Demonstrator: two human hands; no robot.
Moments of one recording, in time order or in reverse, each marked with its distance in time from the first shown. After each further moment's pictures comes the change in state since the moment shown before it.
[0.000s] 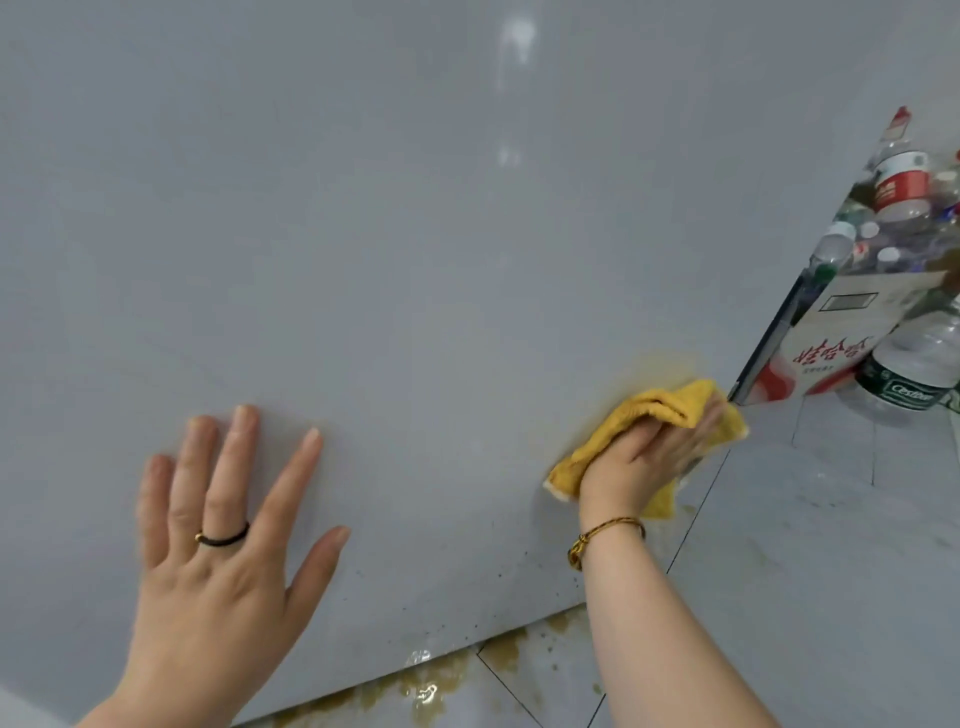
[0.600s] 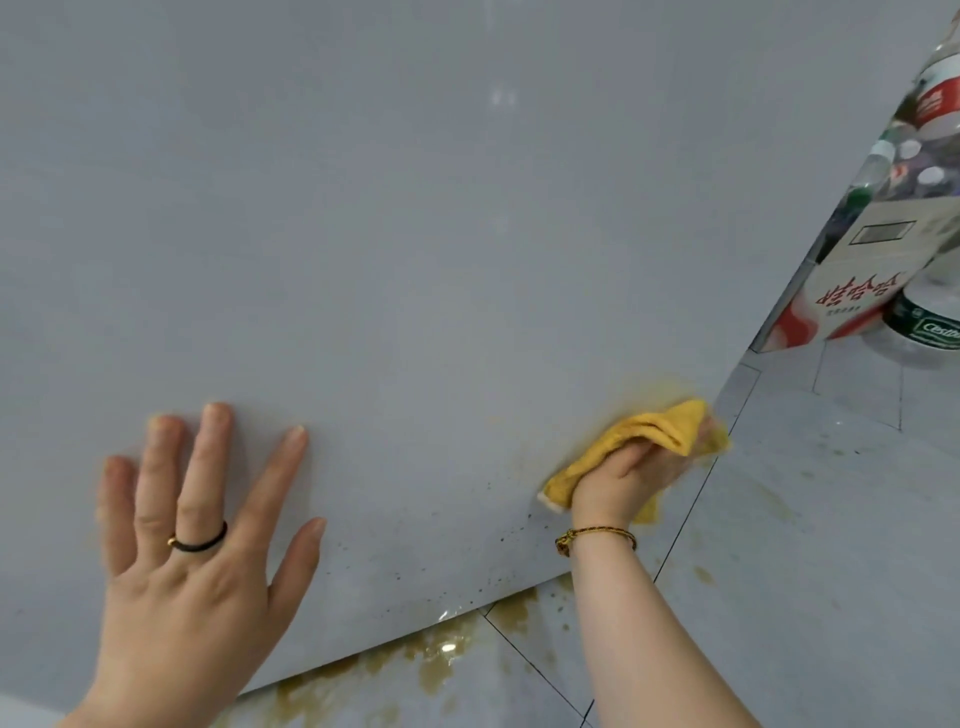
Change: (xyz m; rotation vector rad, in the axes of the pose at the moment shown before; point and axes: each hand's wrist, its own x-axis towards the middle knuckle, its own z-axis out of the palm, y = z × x) left_hand -0.026 0.002 0.024 0.002 -0.102 0.027; right_hand -0.030 0.068 0.001 0.030 0.036 0.078
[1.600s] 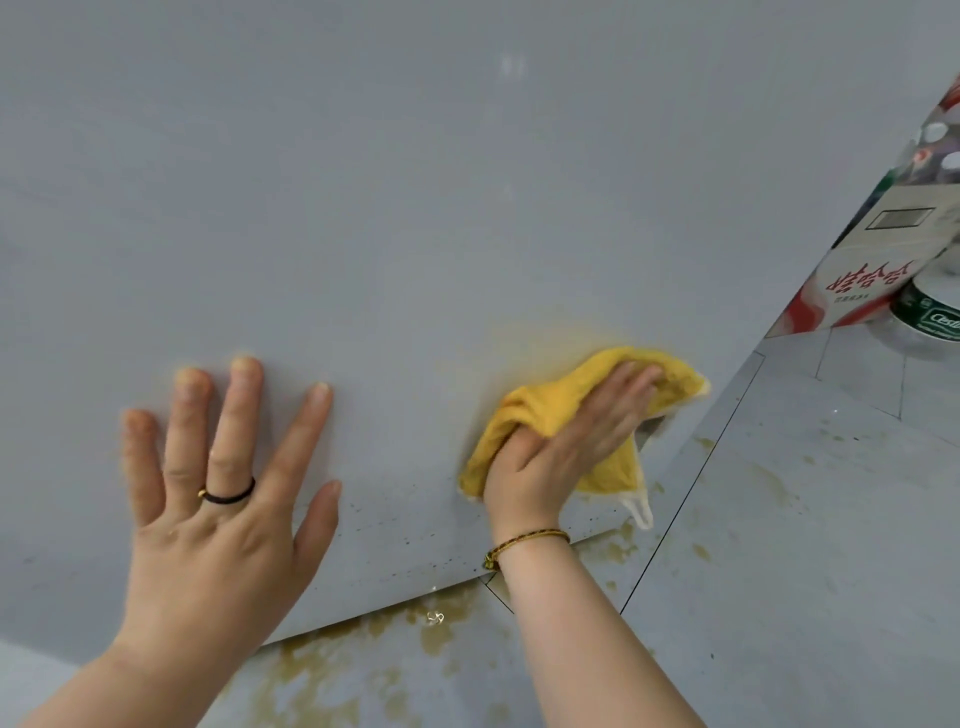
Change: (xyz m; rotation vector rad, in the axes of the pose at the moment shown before) left_hand -0.007 0.000 0.005 0.034 0.005 -0.022; right_hand -0.064 -0.035 0.013 -0.075 -0.121 -0.466
